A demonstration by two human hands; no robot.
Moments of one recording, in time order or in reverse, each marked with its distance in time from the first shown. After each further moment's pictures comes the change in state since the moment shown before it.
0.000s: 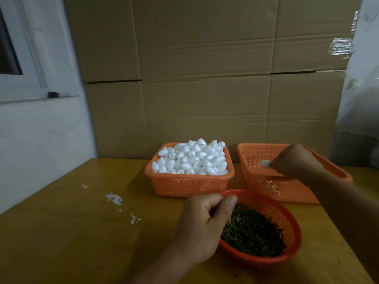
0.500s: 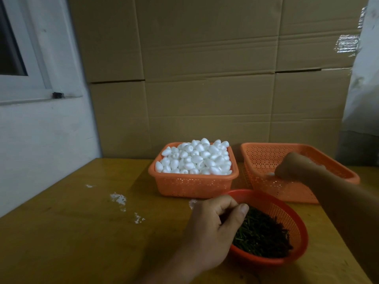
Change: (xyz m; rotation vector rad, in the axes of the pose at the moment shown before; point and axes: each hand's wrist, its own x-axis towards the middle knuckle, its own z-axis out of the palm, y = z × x) left_hand -0.005 0.000 0.003 0.025 -0.070 -0.025; right_hand 0.031 0.007 0.027 -0.172 -0.127 0.080
